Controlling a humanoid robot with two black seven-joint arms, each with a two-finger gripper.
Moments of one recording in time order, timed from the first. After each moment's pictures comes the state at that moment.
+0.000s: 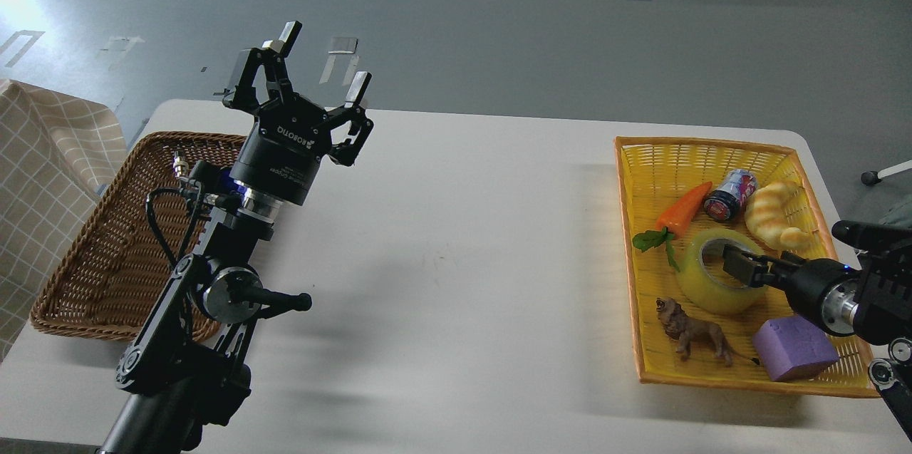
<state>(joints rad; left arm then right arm) -0.20 -0.04 -1.48 -1.35 0.78 -0.49 -0.27 0.10 -0.48 1.31 1.36 -2.18 0.49 -0.04</state>
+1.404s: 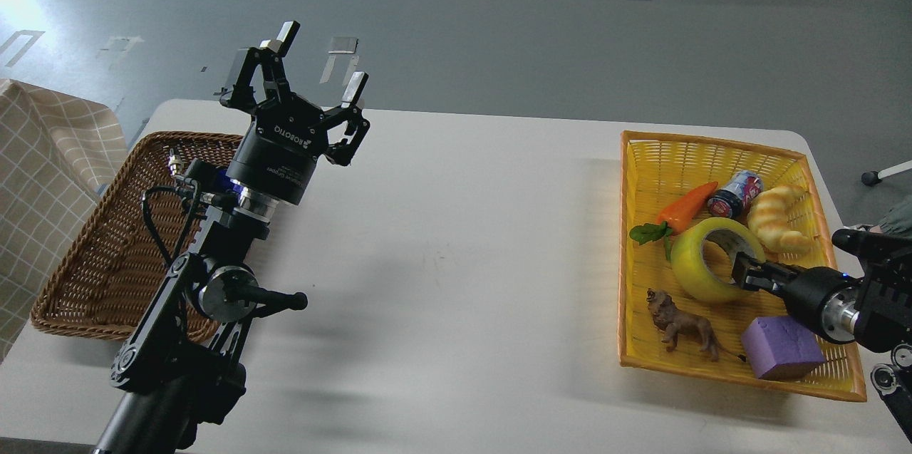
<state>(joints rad) -0.20 -0.02 -1.48 -1.35 0.78 -0.49 -0.27 0.08 -0.49 1.33 1.35 -2.18 0.49 0.02</state>
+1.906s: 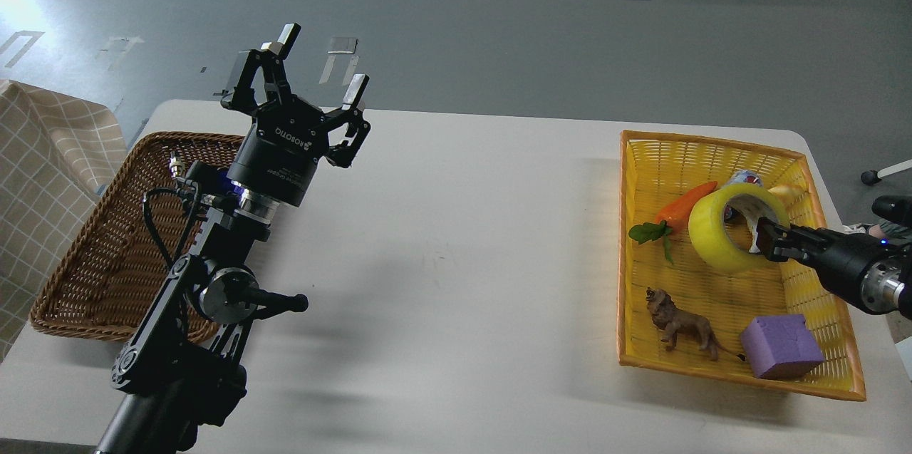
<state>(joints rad) -0.20 -0.02 -1.48 -1.35 0.78 -0.49 -0.27 0.16 -0.62 1.33 1.44 -2.11 0.49 0.07</state>
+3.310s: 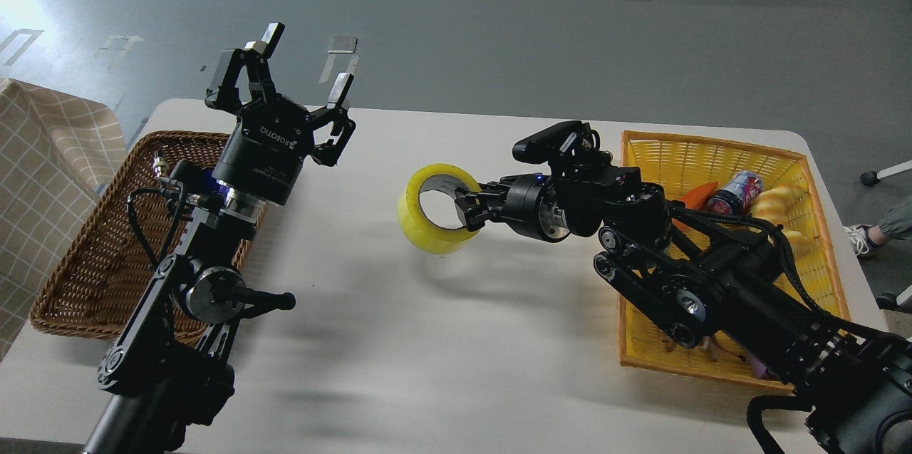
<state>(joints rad) -0.19 0.00 -1.50 -1.35 0.77 -0.49 -0.27 0.76 0.00 0.69 1.02 -2.18 0.49 0.04</state>
